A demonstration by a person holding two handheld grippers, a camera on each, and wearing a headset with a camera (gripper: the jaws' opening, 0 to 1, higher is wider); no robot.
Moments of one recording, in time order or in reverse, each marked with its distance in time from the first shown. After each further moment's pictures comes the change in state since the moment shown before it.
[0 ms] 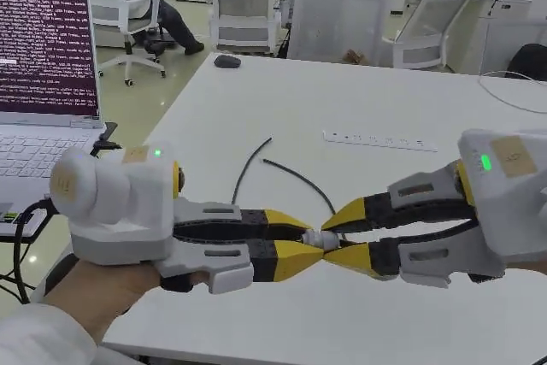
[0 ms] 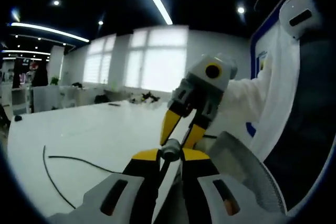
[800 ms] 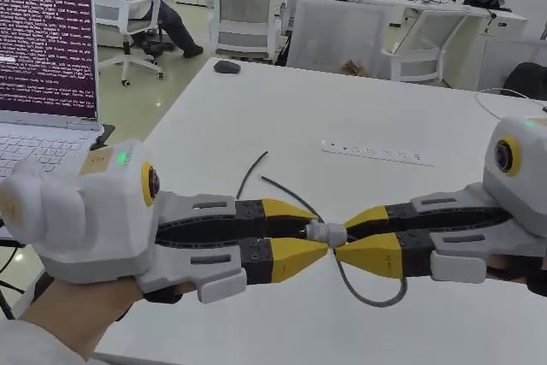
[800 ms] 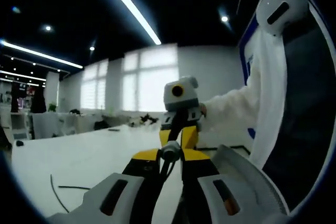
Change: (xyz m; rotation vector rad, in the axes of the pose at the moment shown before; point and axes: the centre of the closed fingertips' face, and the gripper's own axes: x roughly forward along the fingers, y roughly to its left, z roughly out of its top) left arm -0.009 -0.007 0.031 0.130 -0.150 -0.012; right arm -0.013 -0.004 0.022 0.433 -0.216 0.134
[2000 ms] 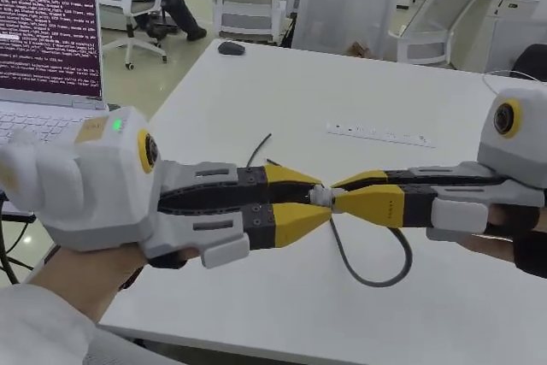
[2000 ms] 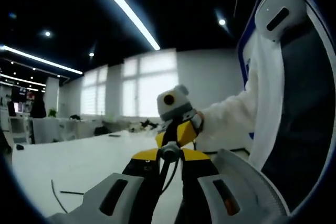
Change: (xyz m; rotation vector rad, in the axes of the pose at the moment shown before) left arm -0.001 -0.002 0.010 0.003 -0.046 -0.005; right arm 0.002 0.001 0.020 0.263 -0.169 0.085
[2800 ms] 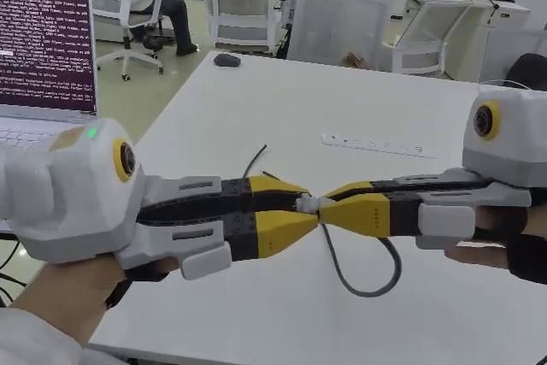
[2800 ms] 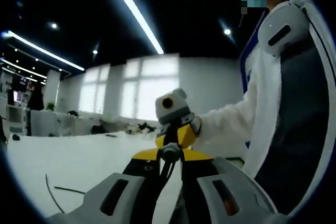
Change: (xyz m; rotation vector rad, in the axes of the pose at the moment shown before) left arm -0.004 0.001 0.011 -0.053 -0.036 -0.007; right arm 0.006 0.002 0.005 0.044 0.037 0.031
